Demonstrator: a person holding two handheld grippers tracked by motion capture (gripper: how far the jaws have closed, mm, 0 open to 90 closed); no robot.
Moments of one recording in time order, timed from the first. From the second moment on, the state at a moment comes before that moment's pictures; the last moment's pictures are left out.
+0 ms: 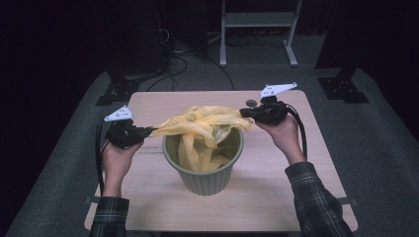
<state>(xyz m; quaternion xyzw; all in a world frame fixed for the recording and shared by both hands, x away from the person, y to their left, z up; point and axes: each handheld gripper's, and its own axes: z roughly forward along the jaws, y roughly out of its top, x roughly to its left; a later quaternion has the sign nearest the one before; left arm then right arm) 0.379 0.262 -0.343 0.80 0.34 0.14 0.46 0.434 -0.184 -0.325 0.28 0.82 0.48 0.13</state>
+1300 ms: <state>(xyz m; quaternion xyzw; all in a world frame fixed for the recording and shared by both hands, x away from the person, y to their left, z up) 0.365 0.263 -0.349 0.80 0.34 0.13 0.47 0.345 -0.147 -0.294 0.13 0.82 0.55 0.06</state>
